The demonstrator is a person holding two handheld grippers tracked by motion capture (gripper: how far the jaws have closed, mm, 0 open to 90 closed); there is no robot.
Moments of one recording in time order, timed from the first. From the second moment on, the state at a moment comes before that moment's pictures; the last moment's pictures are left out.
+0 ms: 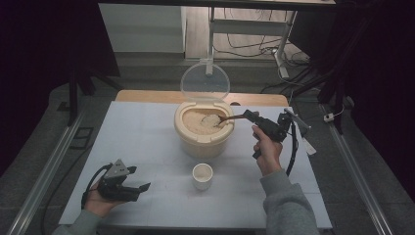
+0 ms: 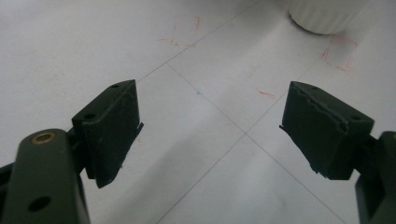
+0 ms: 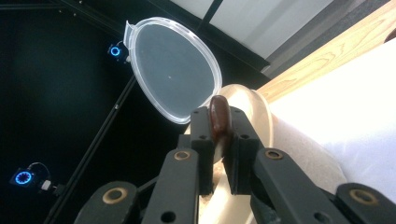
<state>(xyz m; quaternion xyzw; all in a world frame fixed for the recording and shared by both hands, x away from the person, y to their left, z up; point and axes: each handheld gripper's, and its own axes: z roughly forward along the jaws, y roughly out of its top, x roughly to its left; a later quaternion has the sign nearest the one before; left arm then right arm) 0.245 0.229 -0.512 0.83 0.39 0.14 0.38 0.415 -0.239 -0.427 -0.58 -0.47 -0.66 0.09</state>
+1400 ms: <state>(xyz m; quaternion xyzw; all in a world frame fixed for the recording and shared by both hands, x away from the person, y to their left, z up) 0.246 0.228 -0.512 0.83 0.38 0.14 0.38 0.399 -0.249 -0.414 -0.57 -0.47 -0.66 0.14</state>
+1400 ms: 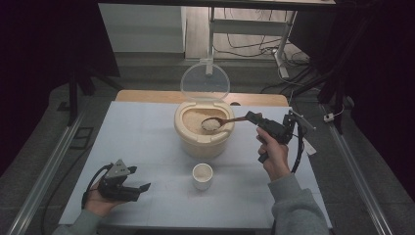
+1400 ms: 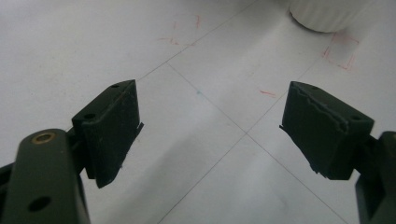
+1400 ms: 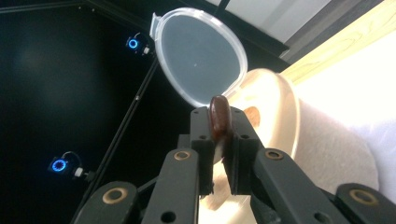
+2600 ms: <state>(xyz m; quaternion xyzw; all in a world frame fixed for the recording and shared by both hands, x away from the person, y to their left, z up) 0.246 0.227 -0.512 0.83 0.38 0.14 0.38 0.355 -0.251 -0.451 -0.56 -0.52 -0.62 0.20</state>
